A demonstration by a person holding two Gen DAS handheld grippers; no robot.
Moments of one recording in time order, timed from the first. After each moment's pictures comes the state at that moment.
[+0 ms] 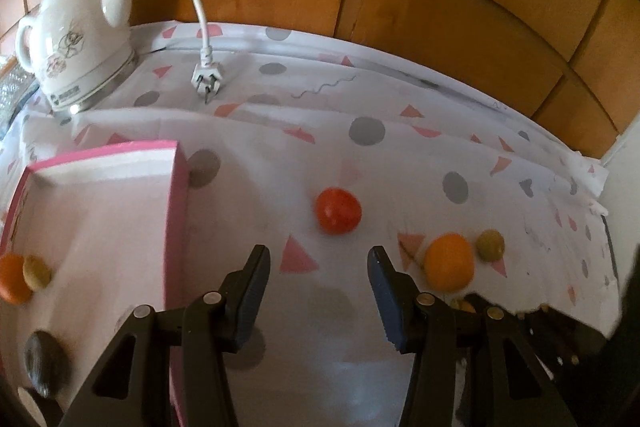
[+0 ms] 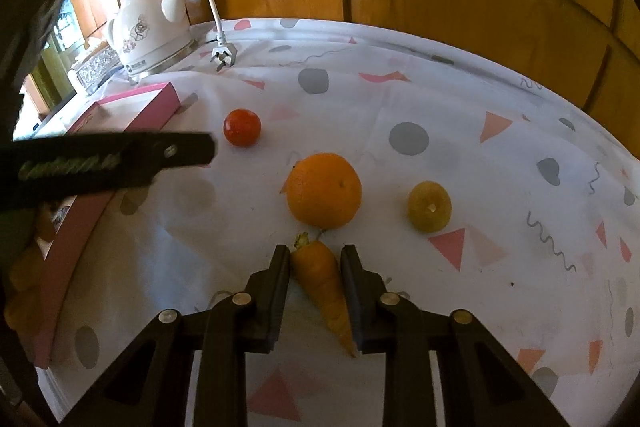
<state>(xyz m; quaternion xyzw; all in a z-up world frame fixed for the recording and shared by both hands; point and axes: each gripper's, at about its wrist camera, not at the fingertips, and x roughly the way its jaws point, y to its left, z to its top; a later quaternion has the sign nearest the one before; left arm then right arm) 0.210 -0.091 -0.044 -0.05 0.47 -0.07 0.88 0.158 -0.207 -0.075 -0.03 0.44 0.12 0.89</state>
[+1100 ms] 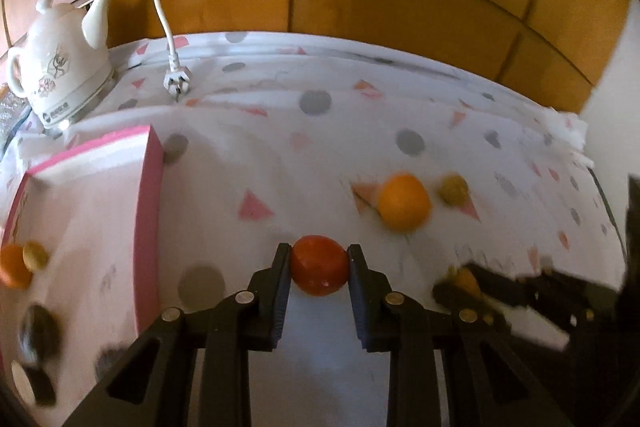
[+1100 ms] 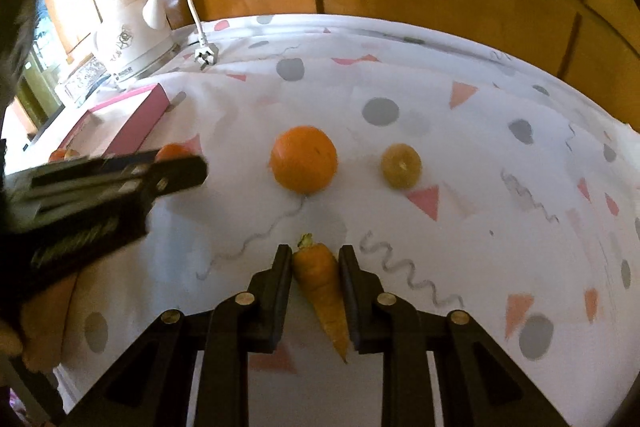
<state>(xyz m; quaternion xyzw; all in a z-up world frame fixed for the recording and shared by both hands) 0.150 -0.114 -0.045 -0.01 0.45 -0.12 0.88 0.133 -0.220 -0.072 0.00 0.46 0.08 0.88</state>
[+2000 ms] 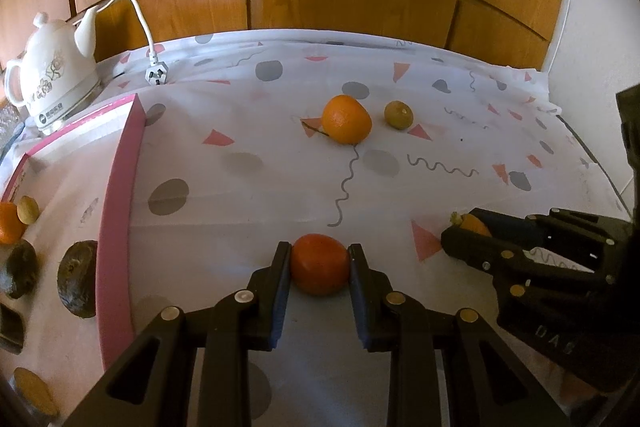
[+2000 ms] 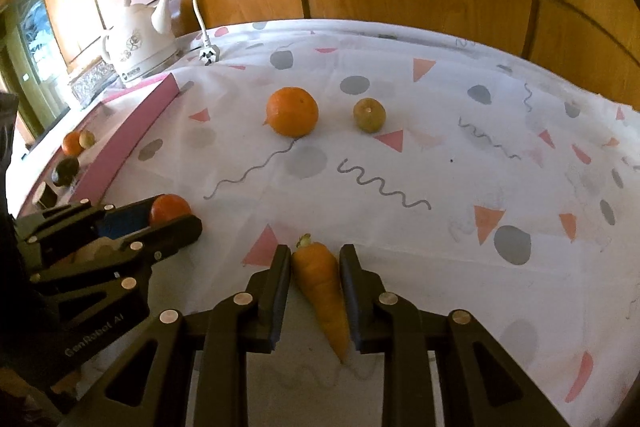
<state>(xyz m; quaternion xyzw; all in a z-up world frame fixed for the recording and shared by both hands) 0.079 -0.130 -0.071 0.03 0.41 -0.16 0.90 0.072 -0.232 -0.077 0.01 0.43 0.07 0.90</state>
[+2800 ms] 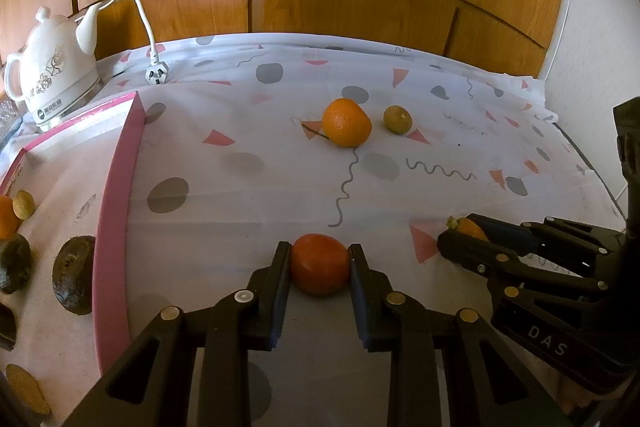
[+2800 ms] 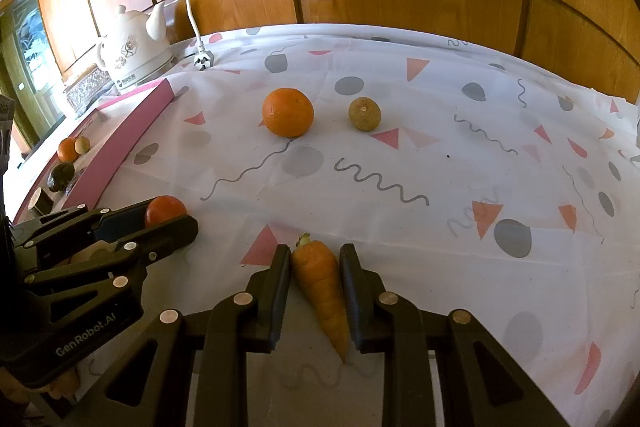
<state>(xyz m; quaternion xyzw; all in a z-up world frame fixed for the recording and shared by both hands) 0.077 -0.128 -0.074 0.02 0.40 -0.16 0.90 0.069 -0.232 -0.081 0.02 0.42 0.06 0.91</state>
